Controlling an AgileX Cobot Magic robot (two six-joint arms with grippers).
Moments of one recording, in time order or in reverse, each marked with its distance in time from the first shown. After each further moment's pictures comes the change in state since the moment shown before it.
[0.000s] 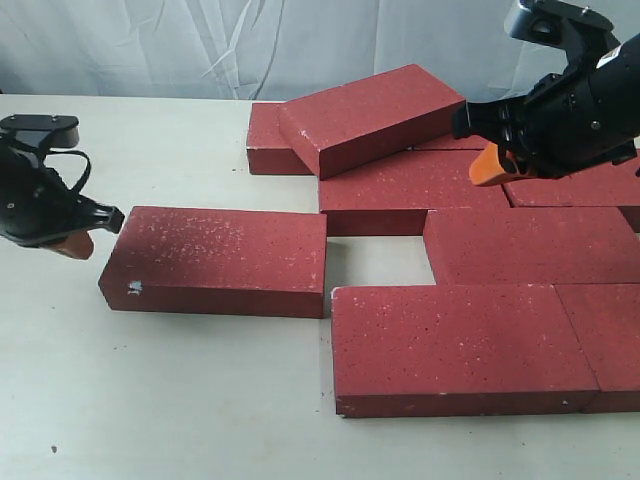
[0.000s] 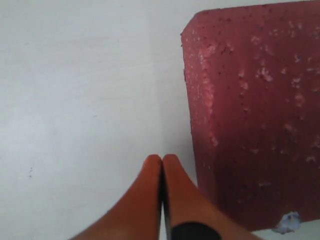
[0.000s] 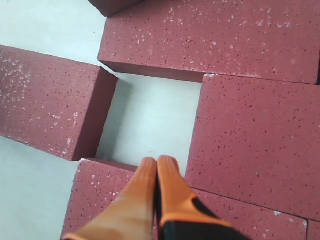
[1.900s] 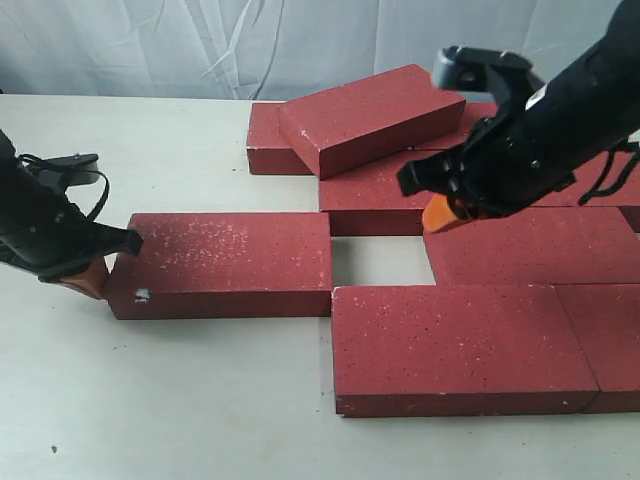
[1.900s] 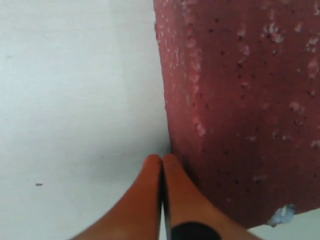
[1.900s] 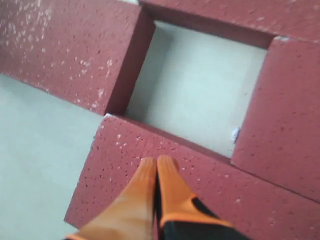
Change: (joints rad) left arm -0.009 0.084 0.005 -0.128 0.115 0.015; right arm 0.145 0.082 0.000 -0.020 0.037 -0.037
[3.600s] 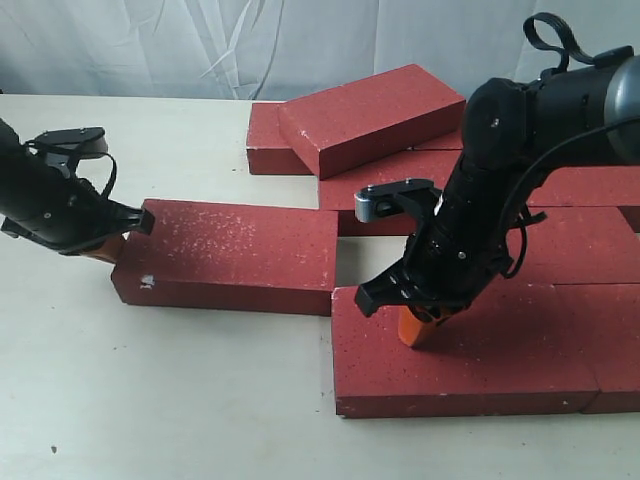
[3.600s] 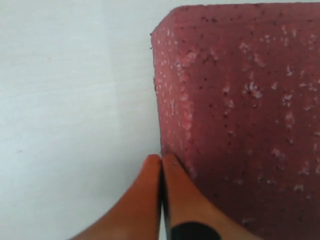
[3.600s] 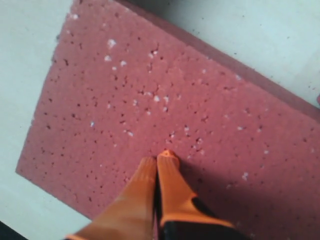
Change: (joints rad) left arm -0.021 0.001 0.000 -0.152 -0.161 0.179; right arm 0.142 0.266 -0.013 -0.091 0.150 -0.009
